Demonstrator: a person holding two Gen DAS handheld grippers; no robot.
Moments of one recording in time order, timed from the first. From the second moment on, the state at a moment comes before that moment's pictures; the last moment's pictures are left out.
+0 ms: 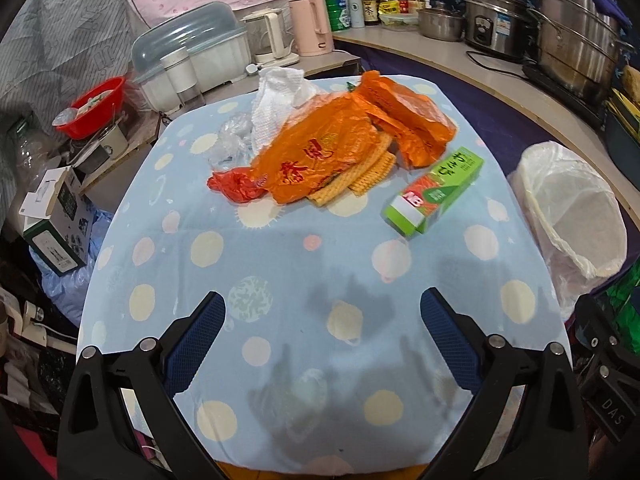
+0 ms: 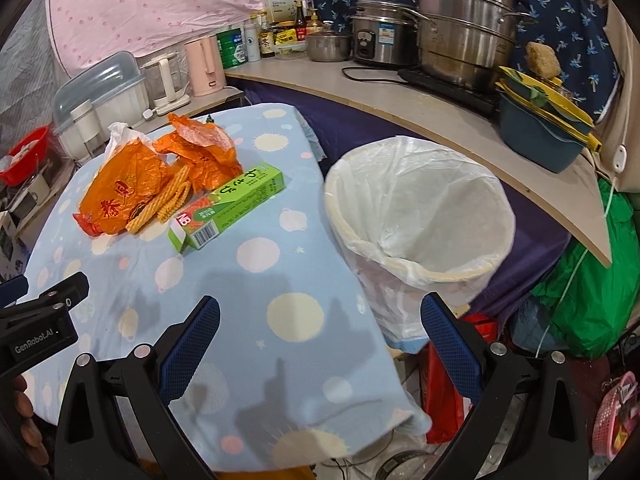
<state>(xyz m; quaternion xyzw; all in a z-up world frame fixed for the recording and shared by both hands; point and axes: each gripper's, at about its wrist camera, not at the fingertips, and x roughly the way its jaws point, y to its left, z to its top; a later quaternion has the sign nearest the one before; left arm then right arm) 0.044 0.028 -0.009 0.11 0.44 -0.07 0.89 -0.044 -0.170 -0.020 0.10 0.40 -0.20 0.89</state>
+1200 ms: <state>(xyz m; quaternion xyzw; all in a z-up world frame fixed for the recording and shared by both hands) 0.203 0.071 -0.038 0.06 0.44 -0.10 0.89 0.143 -0.134 -0.115 0.17 0.46 -0.22 0.84</state>
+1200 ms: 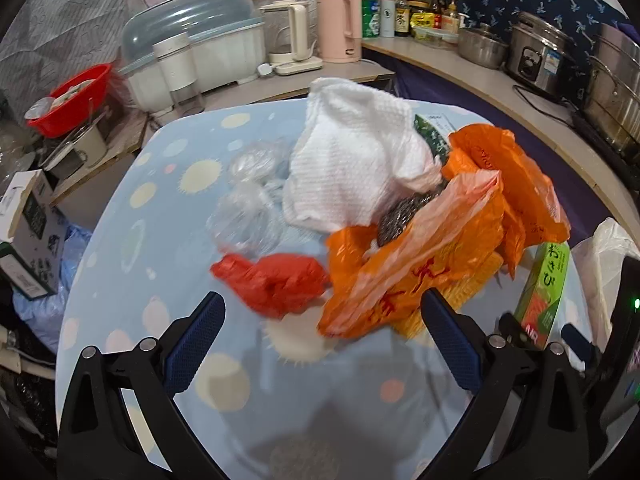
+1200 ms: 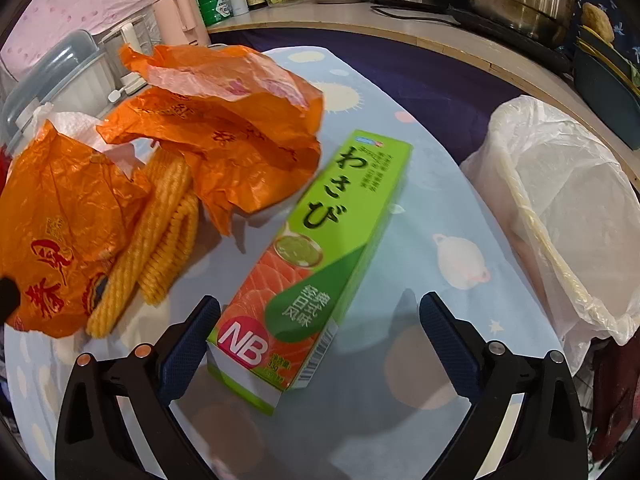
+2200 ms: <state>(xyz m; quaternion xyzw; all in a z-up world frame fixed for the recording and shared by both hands) 0.163 0.055 -0.015 0.01 0.45 -0.21 0.87 0.054 -0.159 -0.071 0.18 0.43 -0.18 0.87</state>
